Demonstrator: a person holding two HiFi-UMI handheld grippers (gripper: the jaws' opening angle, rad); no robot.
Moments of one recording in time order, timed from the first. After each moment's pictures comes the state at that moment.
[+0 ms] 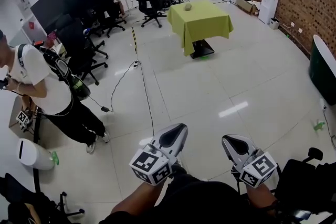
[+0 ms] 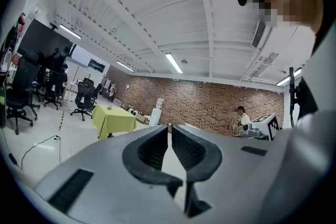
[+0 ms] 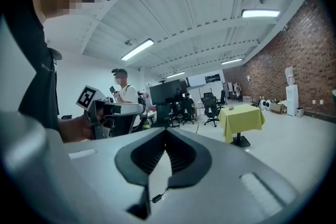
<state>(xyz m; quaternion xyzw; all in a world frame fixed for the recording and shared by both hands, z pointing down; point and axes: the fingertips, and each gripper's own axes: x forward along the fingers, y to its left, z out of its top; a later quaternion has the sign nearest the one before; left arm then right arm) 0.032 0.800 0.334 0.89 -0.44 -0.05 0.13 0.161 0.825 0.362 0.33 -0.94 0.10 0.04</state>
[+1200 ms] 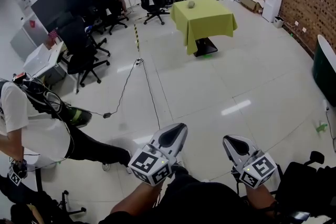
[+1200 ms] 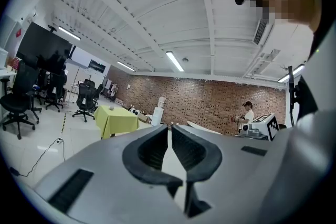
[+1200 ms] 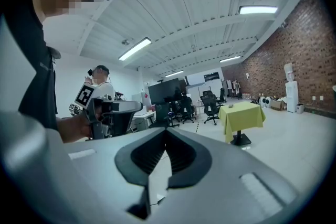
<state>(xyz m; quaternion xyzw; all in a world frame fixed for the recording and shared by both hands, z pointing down) 0.020 0.774 0.337 0.89 -0.44 -0.03 0.12 0.153 0.797 0.373 0.34 -0.93 0.11 0.04</state>
